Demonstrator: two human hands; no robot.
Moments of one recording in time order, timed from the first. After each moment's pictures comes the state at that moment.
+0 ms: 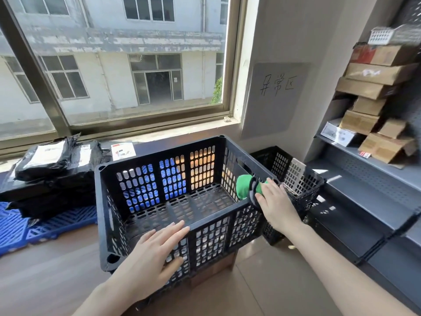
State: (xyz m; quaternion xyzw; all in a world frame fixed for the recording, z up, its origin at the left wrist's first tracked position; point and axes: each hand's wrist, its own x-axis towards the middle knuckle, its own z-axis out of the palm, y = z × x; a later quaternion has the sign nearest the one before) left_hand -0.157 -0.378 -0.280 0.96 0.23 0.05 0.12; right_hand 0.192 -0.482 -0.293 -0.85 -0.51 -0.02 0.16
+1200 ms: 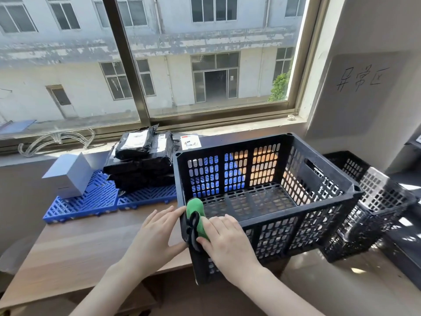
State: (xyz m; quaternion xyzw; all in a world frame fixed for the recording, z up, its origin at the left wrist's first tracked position) left_hand -0.295 -0.353 -0.296 0.90 0.39 0.16 0.07; right_hand -0.101 -0.434 -0.327 -0.62 -0.73 -0.13 0.25
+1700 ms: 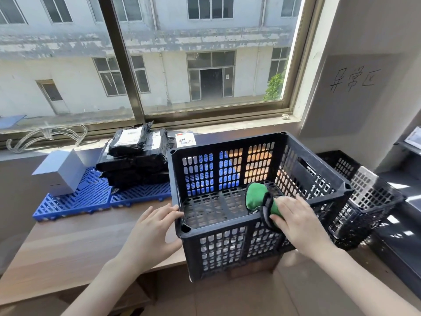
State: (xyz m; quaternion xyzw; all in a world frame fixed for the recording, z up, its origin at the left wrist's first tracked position) left_hand -0.291 -0.356 -0.297 0.91 0.39 0.16 0.04; right_hand 0.066 -0.477 -0.317 -0.69 -0.68 -0.15 0.20
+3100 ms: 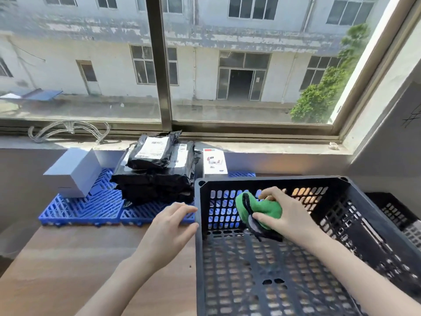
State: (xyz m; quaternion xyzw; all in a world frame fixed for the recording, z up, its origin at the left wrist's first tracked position) left_hand -0.270 -0.212 -0.284 0.82 0.46 0.28 0.20; right_hand 0.022 -0.264 -0.230 -0.66 -0.68 0.16 0.27
